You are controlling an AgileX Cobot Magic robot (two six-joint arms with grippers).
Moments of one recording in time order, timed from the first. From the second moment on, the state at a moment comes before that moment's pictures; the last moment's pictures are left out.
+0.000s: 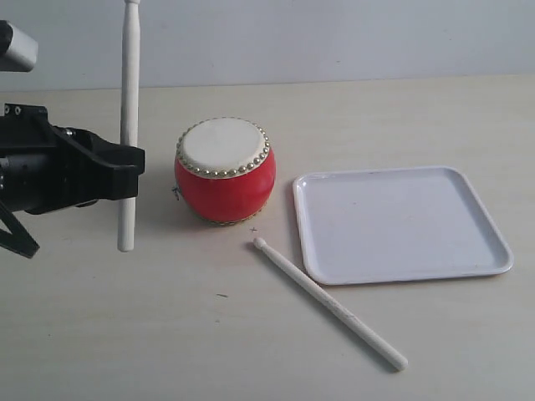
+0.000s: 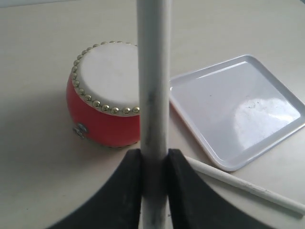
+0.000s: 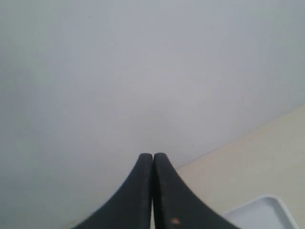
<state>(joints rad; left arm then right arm) -0.65 1.12 -0.60 -0.18 0.13 -0.09 0.03 0.01 0.00 0.48 -0.04 0.12</state>
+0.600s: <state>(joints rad) -0.65 1.12 -0.60 -0.18 0.14 -0.09 0.03 0.85 -0.53 1.30 0.88 -1.15</state>
